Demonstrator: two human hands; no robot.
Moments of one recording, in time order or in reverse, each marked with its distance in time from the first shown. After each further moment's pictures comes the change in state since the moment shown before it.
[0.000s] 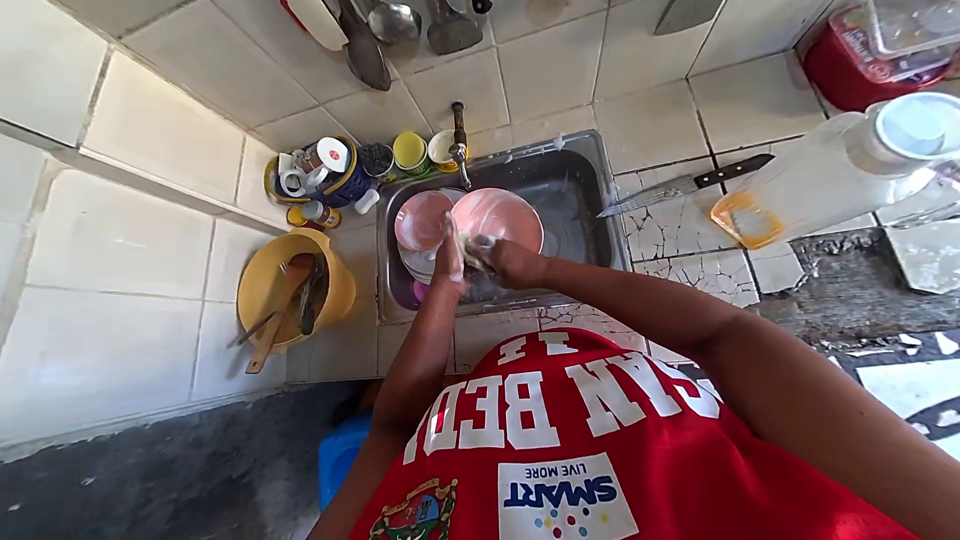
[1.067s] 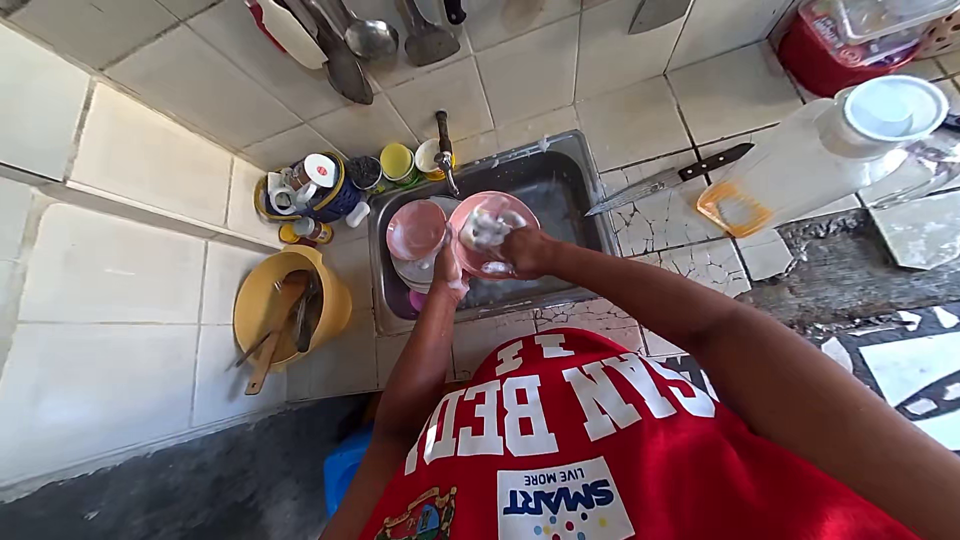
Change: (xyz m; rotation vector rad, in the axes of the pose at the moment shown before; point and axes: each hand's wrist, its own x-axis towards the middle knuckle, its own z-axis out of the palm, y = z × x) left_hand 0.007 -0.008 0.007 -0.082 -0.089 0.042; right_hand -0.026 0.038 -0.020 -0.419 -0.026 -0.006
